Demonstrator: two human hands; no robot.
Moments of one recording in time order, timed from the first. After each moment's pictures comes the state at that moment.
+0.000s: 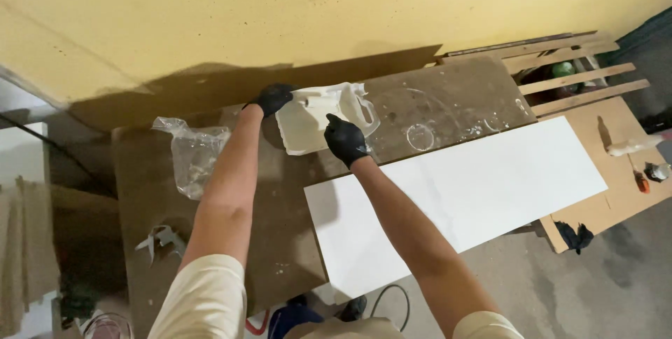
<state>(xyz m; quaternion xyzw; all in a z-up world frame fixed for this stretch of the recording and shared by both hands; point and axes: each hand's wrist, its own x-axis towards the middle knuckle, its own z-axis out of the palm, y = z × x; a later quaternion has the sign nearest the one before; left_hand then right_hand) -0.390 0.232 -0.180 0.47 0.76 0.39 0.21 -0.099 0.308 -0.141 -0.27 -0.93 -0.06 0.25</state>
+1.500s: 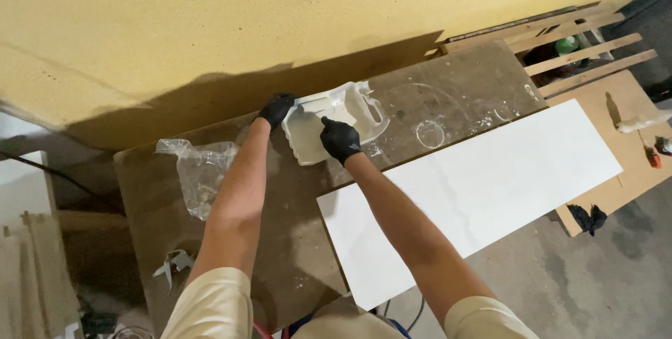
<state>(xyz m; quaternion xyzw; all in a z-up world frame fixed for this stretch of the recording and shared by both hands) -0.386 0.242 -0.175 0.40 0.78 0.32 0.37 -0.141 0.316 -0.188 -0.34 -0.93 0.00 0.15</state>
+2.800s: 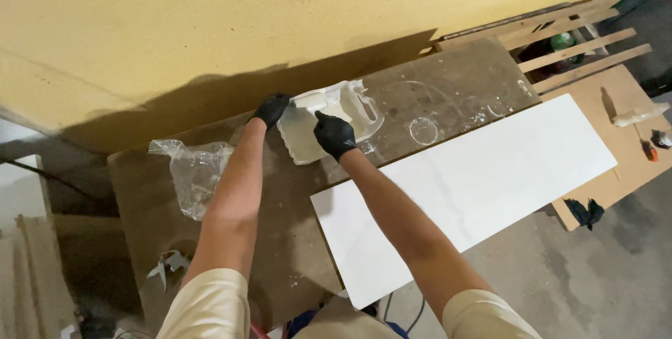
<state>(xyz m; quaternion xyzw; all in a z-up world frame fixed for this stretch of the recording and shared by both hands) -0.375 0.236 -0.145 0.41 0.79 0.31 0.34 -0.138 0.318 -0.179 -0.23 -0.91 -0.16 0.31</state>
